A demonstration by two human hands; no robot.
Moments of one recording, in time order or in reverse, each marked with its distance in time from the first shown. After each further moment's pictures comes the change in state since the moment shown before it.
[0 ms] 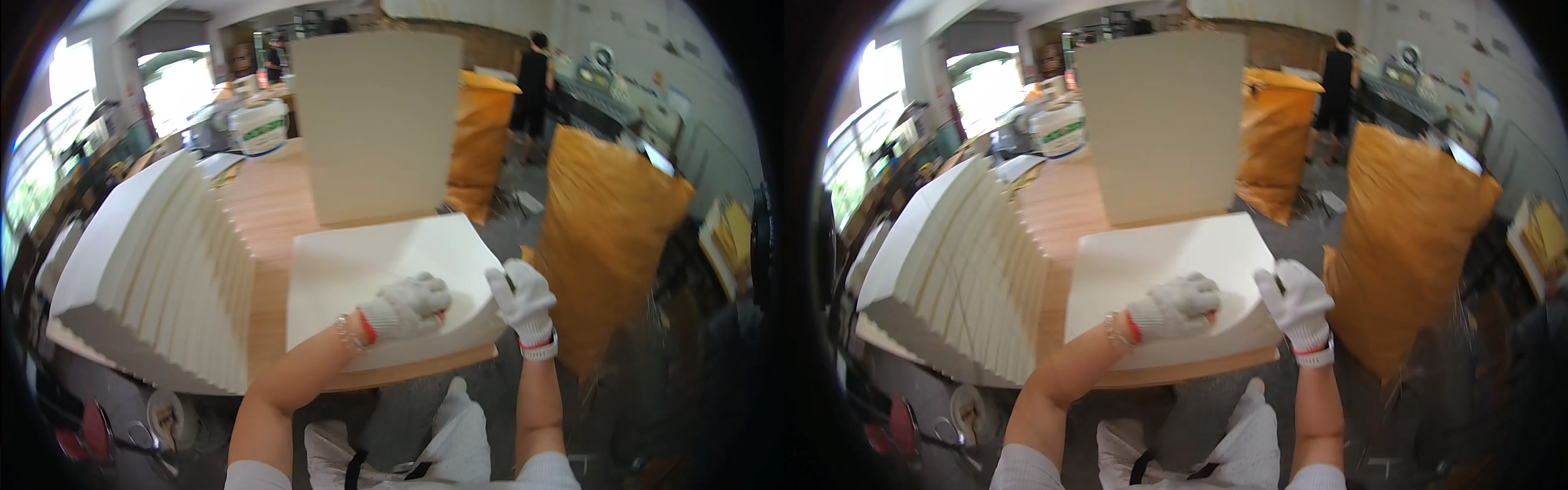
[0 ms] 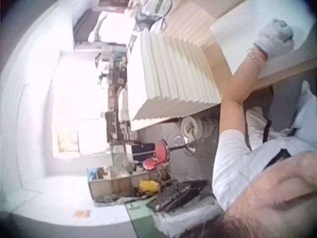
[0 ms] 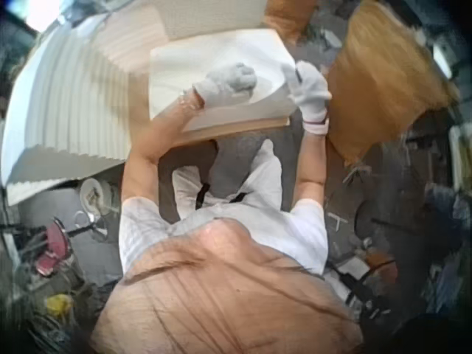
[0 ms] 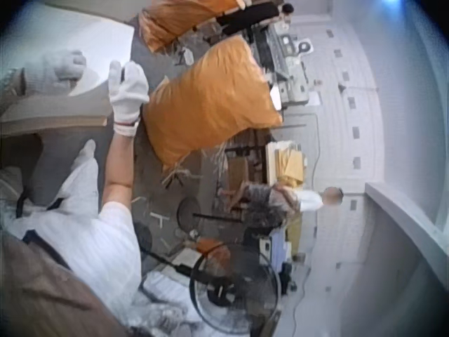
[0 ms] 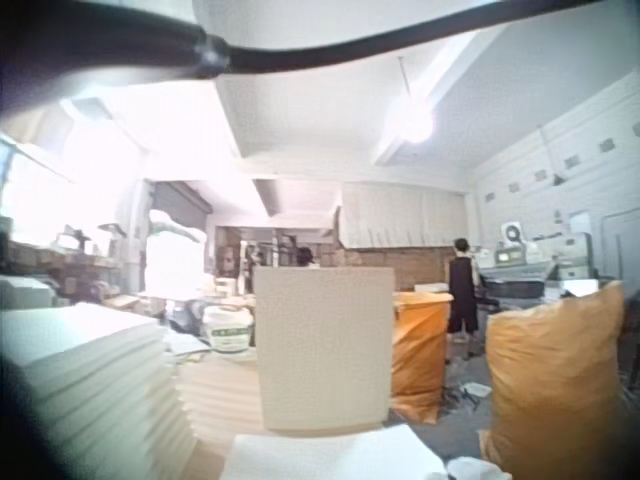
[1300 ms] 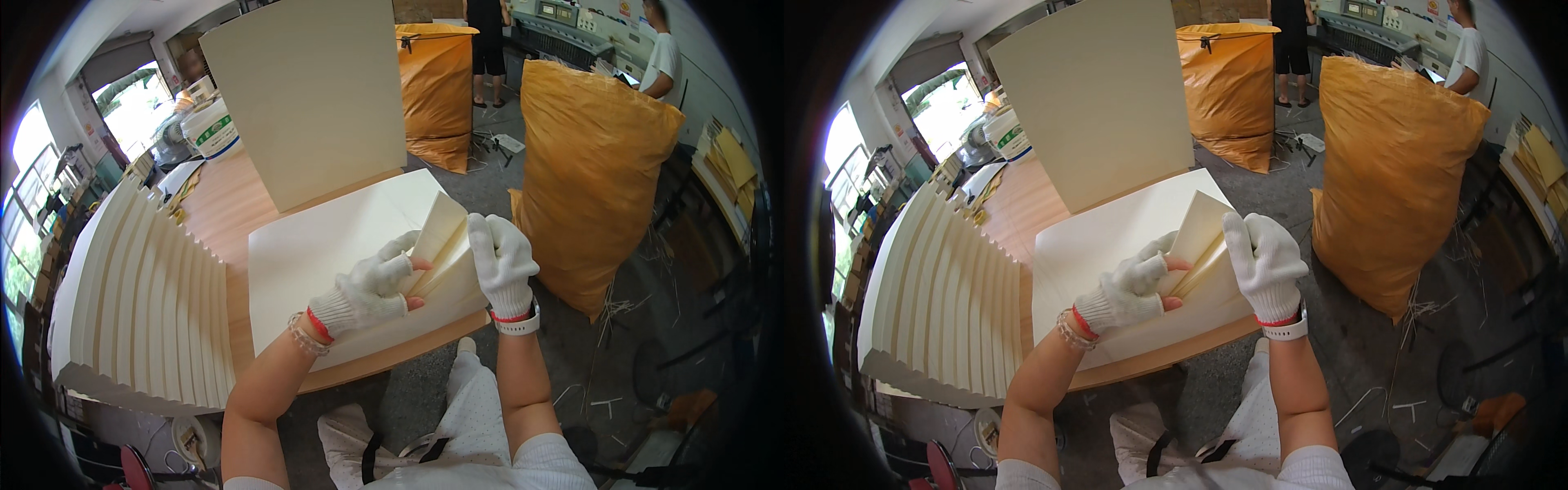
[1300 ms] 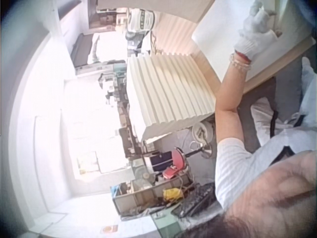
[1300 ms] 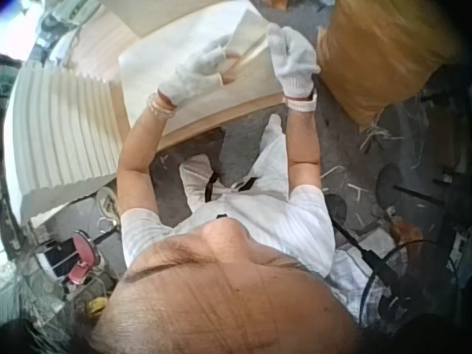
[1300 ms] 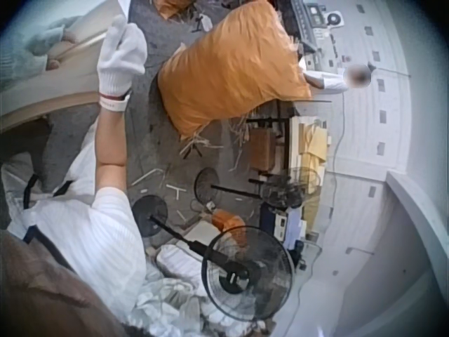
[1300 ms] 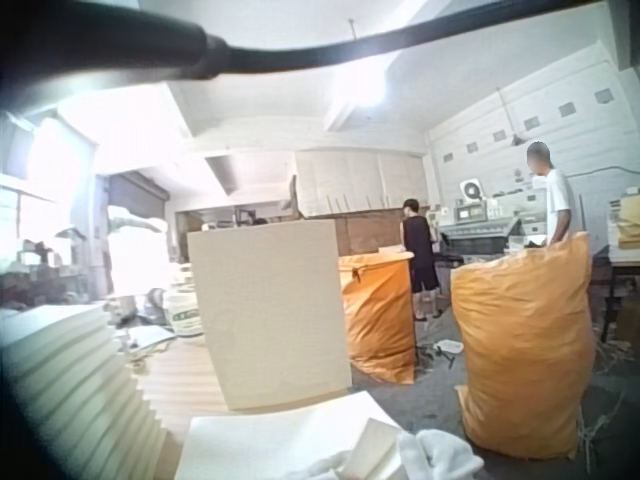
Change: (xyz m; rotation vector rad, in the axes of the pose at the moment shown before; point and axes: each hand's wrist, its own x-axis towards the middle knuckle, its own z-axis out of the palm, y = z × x) left_hand 0.005 0.011 -0.010 -0.413 0.008 -0.134; right_hand -0.011 0.001 0.019 -0.093 0.223 0.000
